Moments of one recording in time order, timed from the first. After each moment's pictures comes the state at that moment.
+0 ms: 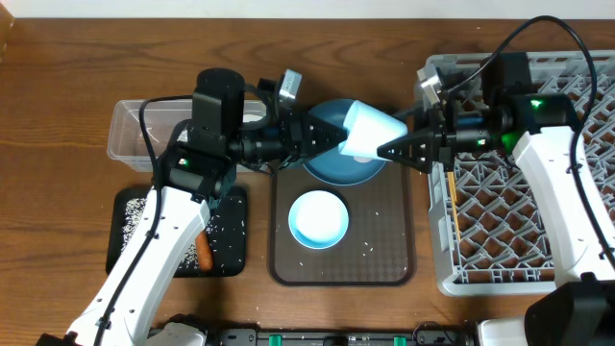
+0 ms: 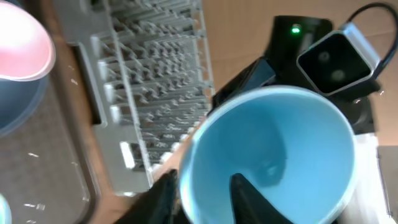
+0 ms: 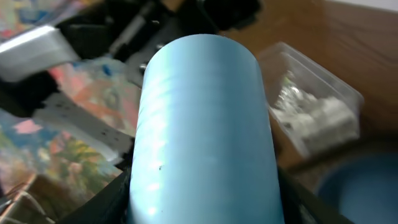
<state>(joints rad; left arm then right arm) -0.31 1.35 1.13 -0.32 0.98 -0.88 0.07 1.60 1.43 -1.11 -1.39 -0.68</state>
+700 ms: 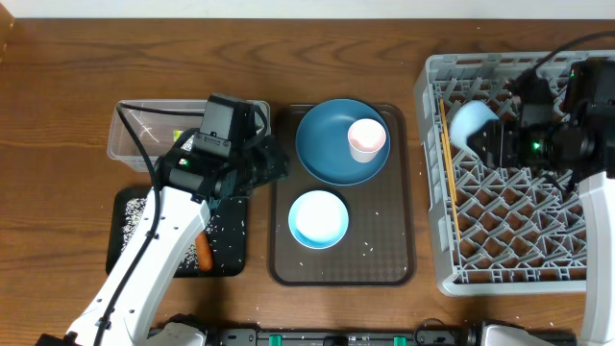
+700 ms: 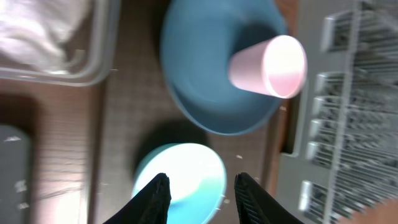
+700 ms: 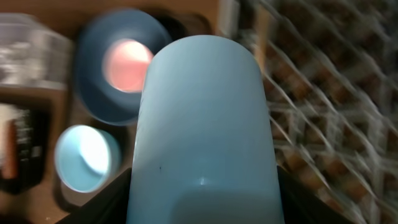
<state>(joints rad) -0.32 1.35 1.13 -0.79 0.31 -0.64 -0.14 1.39 1.48 -1.23 -0.34 -0.09</state>
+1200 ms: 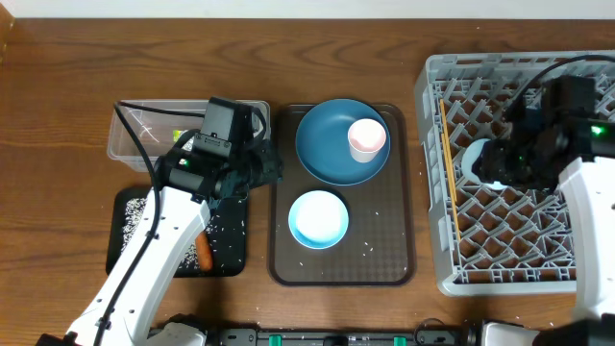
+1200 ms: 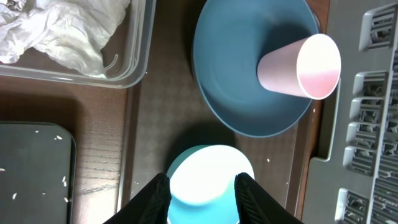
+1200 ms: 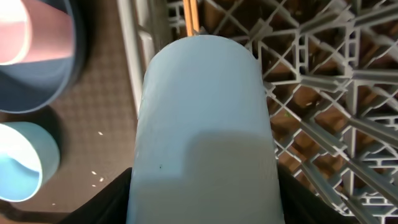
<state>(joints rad) -0.32 1.35 1.13 -0.83 0.23 -0.58 -0.14 1.46 1.33 -1.21 -0.16 0.00</state>
